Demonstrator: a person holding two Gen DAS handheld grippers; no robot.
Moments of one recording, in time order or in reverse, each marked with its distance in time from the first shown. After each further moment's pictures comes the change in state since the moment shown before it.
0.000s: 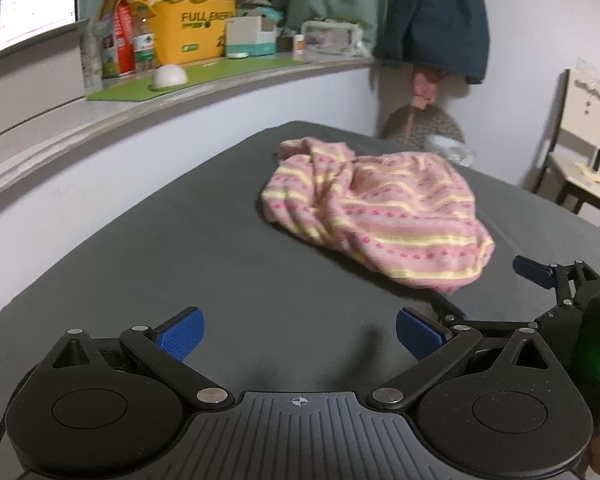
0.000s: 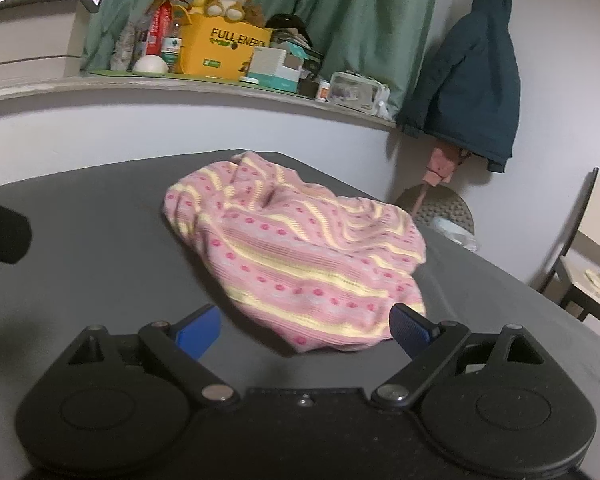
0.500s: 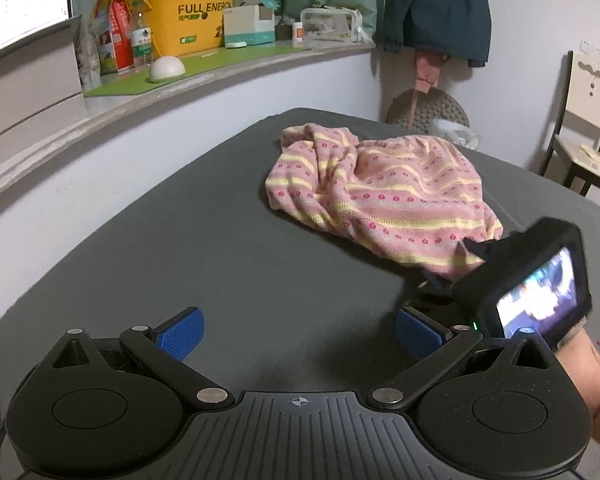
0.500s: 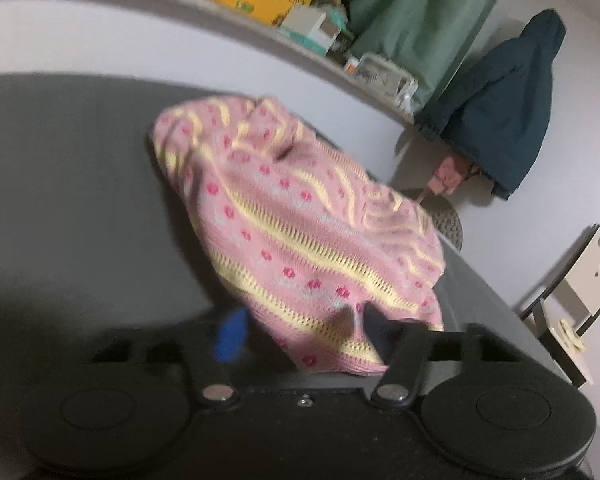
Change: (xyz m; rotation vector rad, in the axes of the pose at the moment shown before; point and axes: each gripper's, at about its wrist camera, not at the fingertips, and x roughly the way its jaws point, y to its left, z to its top) left arm 0.005 -0.001 0.000 0.037 0.037 0.014; right arm 0.080 0.024 -0.005 -0.219 0.105 -0.093
